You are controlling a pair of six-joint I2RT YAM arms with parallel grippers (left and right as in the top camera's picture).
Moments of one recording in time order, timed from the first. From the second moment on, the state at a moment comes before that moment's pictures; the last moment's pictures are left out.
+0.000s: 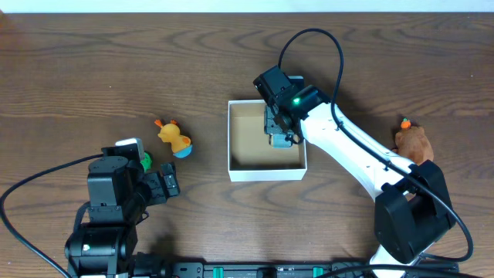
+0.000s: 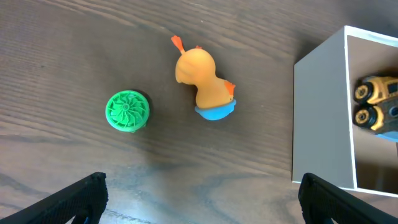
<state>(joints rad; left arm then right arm) 0.00 0.67 0.72 -0.89 0.05 -0.22 0.61 1.85 1.44 -0.88 0.24 0.63</state>
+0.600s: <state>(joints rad) 0.00 0.67 0.72 -0.89 0.05 -0.22 0.58 1.78 1.57 -0.97 0.24 0.53</state>
